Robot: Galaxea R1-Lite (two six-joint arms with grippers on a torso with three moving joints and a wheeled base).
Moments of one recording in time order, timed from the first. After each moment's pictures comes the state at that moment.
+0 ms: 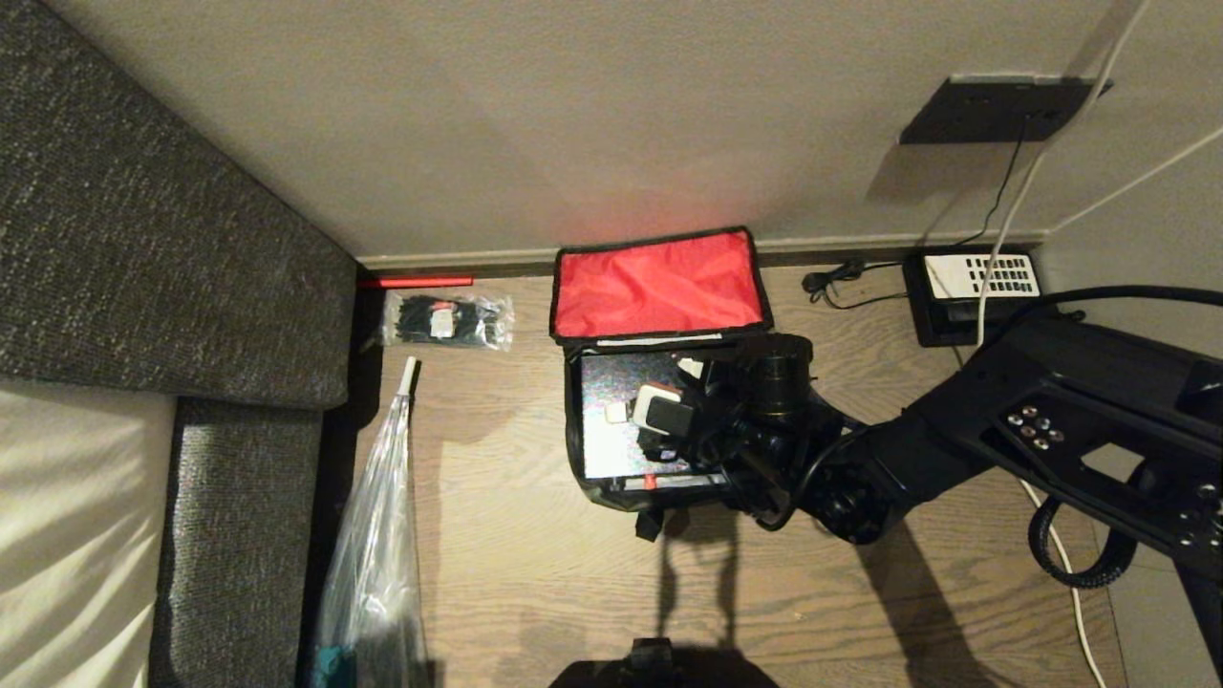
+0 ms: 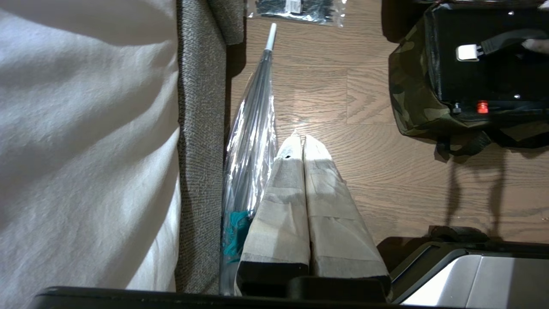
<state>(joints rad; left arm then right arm) 0.00 0.01 0.00 0.00 0.01 0.00 0.60 2.26 -1.17 -0.90 -0.17 -1.17</state>
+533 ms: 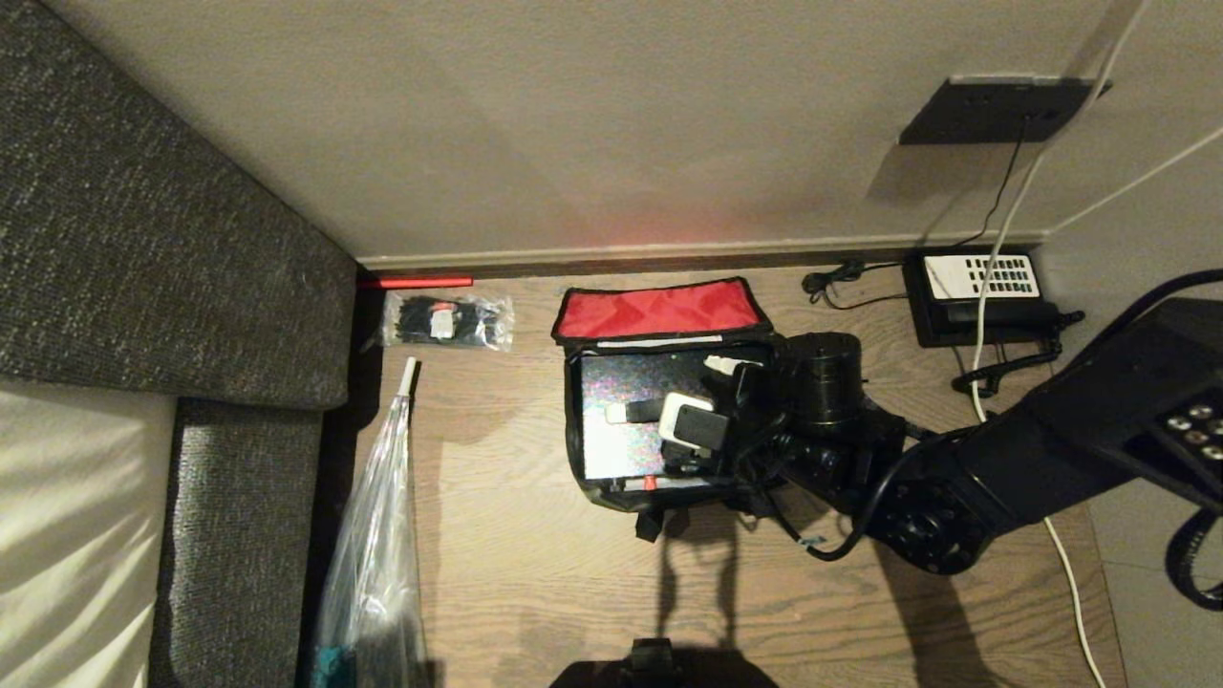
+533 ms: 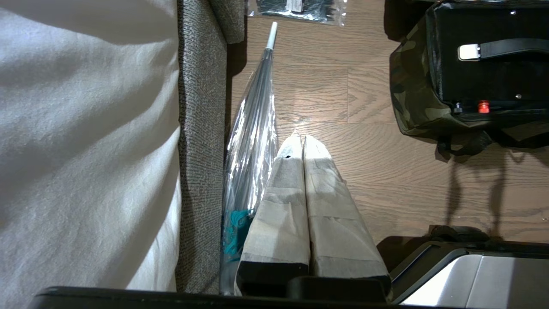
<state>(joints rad) 0.00 0.02 0.00 0.00 0.01 0.00 0.61 2.06 -0.96 -0.84 -0.18 -1.12</state>
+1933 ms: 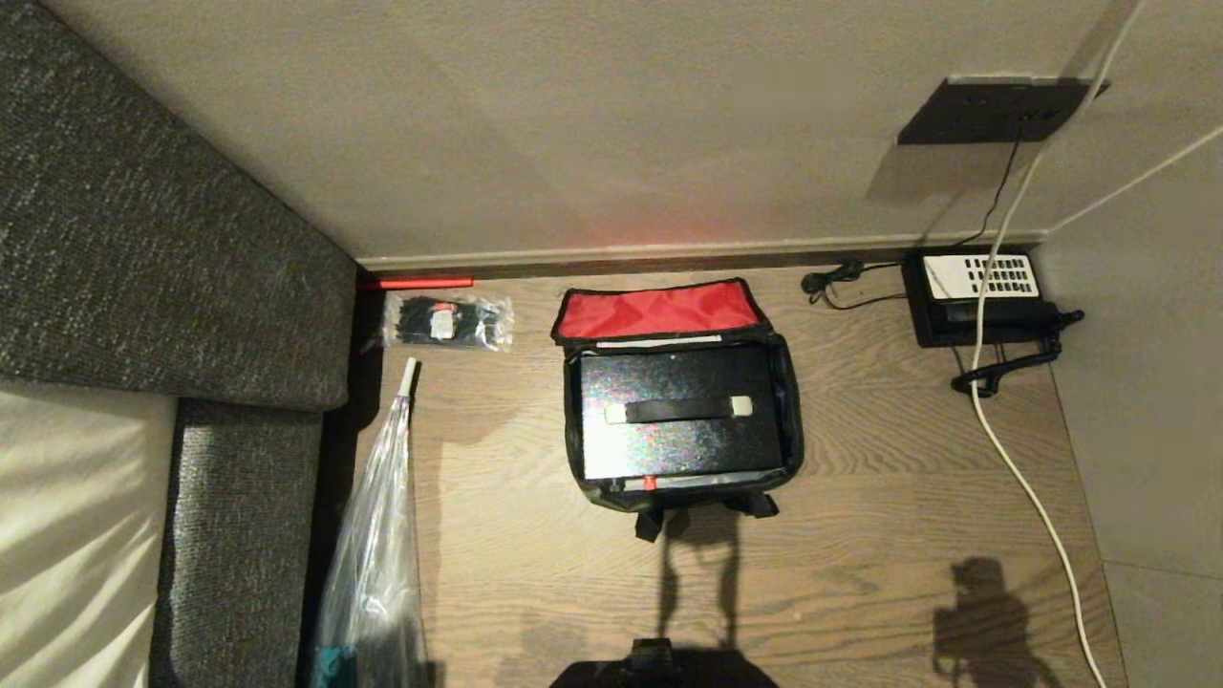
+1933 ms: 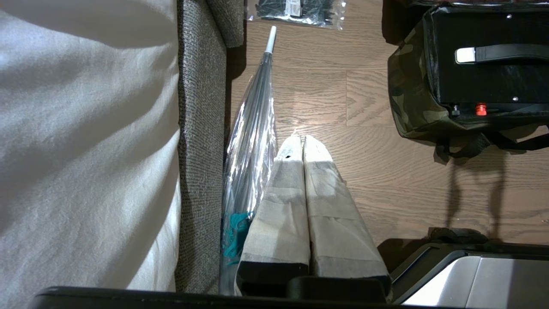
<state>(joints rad) 0.00 0.00 0.00 0.00 0.01 0.00 0.12 0.35 -0.32 0.31 -0.20 0.09</state>
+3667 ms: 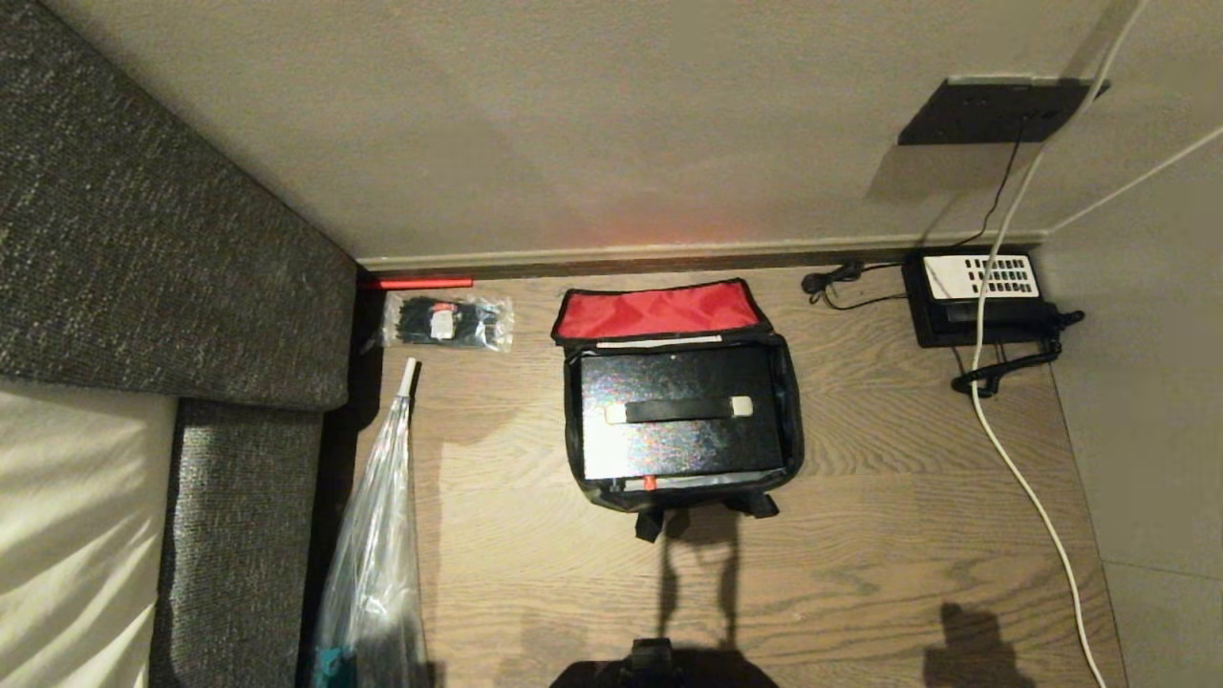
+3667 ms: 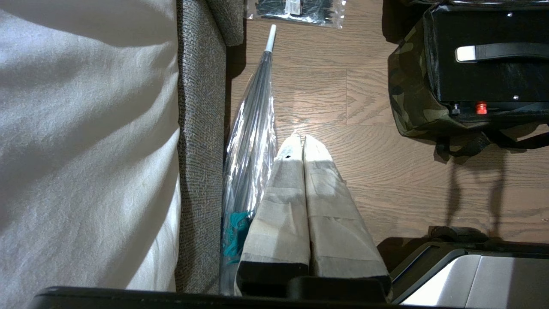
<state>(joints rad) 0.00 0.00 0.00 0.01 0.01 0.00 0.00 -0.01 0.00 0.00 0.00 0.00</state>
